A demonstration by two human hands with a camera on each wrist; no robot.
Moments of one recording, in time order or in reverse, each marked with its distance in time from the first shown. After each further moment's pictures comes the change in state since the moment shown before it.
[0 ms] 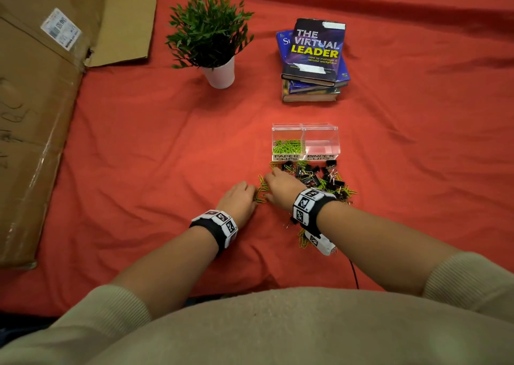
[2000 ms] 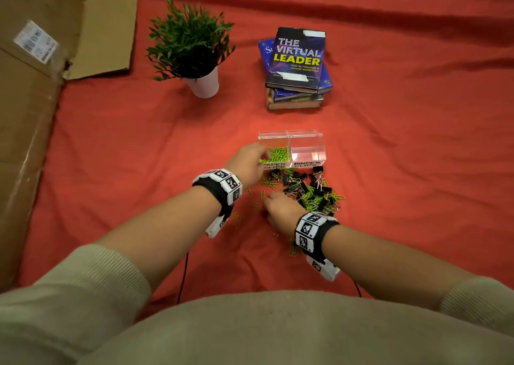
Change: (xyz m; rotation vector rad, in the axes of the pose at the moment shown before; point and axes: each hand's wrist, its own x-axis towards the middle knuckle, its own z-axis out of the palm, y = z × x) left_hand 0.082 0.034 -0.078 -0.284 0.082 0.141; right_hand -0.035 0.010 0.008 0.037 -0.054 -0.015
